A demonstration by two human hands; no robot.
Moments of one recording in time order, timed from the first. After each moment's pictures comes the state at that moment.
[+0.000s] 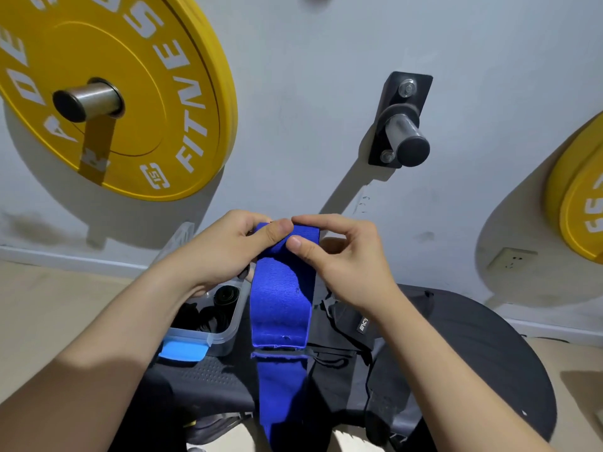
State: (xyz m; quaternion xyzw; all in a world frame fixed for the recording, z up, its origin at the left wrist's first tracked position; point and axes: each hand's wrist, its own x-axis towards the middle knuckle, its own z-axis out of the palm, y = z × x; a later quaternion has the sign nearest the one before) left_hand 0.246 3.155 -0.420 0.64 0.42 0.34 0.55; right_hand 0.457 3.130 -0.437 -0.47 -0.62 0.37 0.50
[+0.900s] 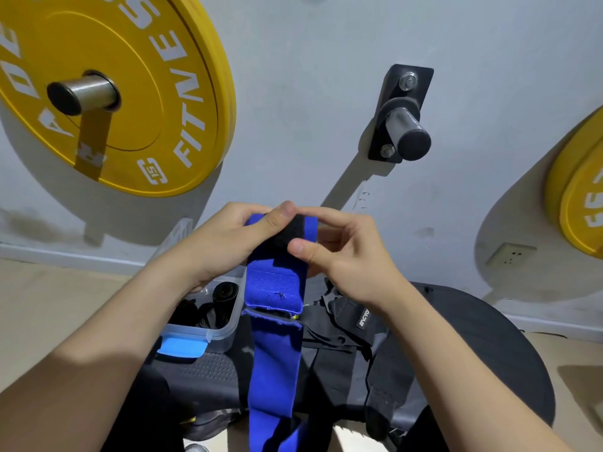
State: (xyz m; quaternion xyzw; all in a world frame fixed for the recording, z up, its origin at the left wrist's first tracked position) left_hand 0.245 3.153 -0.417 0.66 0.41 0.35 0.52; right_hand 0.459 3.127 -0.433 -0.36 -0.61 0.51 0.48
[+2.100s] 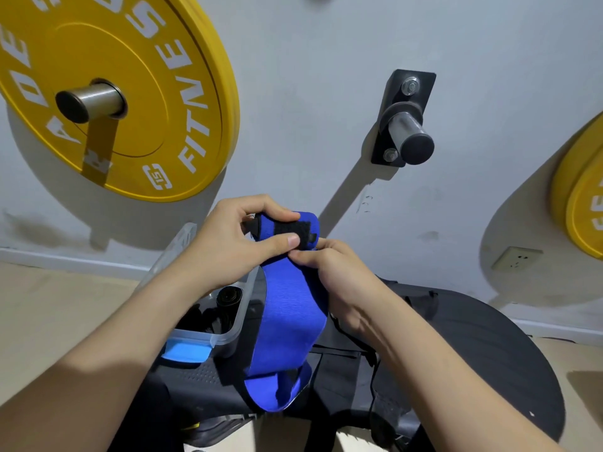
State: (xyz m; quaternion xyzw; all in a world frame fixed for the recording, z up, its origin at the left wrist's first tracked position) left_hand 0.241 3.160 -0.428 0.73 0.39 0.45 0.33; right_hand 0.433 3.126 -0.437 -0.48 -0.41 0.66 0.41
